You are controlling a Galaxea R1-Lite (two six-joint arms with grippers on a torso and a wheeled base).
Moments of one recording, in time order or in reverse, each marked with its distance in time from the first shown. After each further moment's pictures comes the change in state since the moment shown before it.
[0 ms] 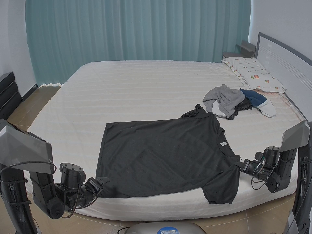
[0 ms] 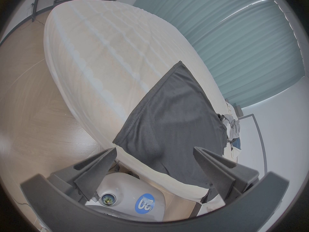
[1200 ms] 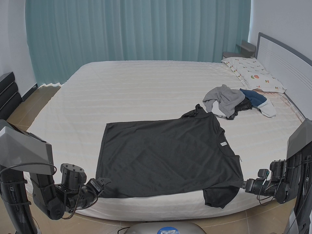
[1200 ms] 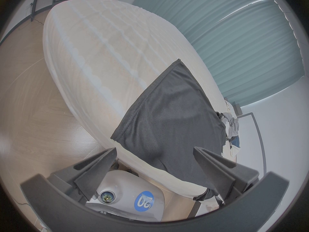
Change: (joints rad) left arm -0.025 -0.006 0.007 0.001 -0.003 -0.013; right arm -0.034 -0.045 0.332 -0.042 0.173 -0.087
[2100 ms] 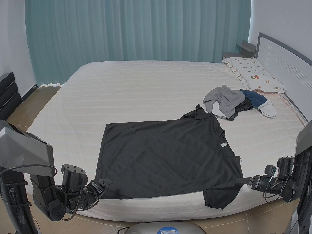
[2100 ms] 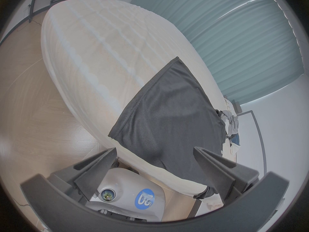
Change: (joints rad) left arm -0.016 -0.004 0.008 0.000 0.001 -0.001; right arm -0.035 -0.074 0.064 0.004 0.000 -0.059
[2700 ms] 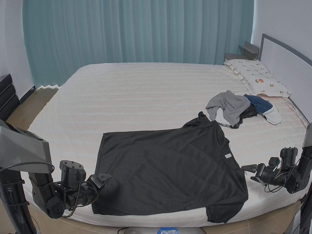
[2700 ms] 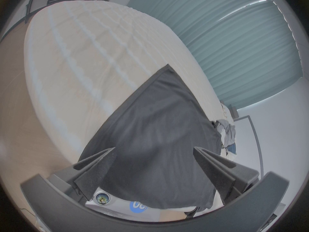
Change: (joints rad) left arm 0.006 -0.018 -0.025 0.003 -0.003 0.004; right arm -0.025 -0.200 -0.115 0.289 -0.013 0.225
